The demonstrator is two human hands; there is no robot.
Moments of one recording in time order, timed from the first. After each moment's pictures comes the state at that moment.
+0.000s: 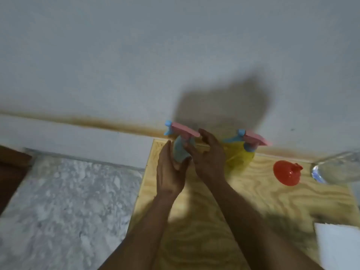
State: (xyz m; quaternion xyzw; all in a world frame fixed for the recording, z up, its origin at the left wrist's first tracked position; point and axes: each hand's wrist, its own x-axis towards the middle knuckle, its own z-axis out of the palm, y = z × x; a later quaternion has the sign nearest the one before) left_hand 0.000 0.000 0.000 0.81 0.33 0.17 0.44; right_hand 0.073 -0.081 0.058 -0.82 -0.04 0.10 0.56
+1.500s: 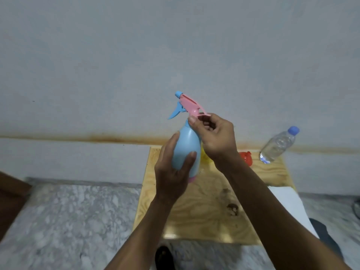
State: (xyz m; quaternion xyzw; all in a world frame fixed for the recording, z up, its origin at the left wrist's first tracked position) left_hand -0.118 -0.082 0.205 0.79 0.10 0.38 0.47; right_hand -0.028 -0.170 0.281 -0.69 -0.12 0.06 0.71
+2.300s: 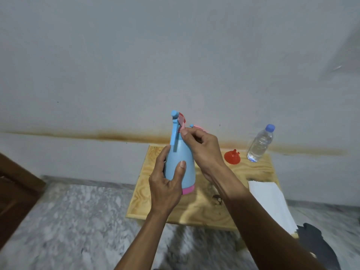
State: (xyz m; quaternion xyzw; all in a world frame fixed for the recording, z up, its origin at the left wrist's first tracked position) left_hand -0.210 -0.184 0.230 0.70 0.18 0.36 0.59; right_hand -0.104 -0.251 0.282 -0.65 -0.15 0.15 0.73
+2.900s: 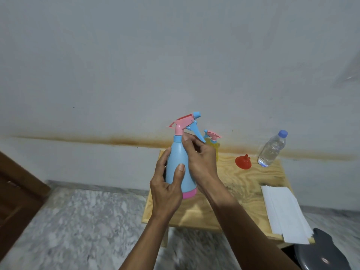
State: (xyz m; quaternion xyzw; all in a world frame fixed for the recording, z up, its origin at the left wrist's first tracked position) left_hand -0.242 -0.124 0.242 0.67 0.17 0.37 0.62; right_hand -0.158 -0.181 0.288 -0.64 -0.10 0.10 0.76
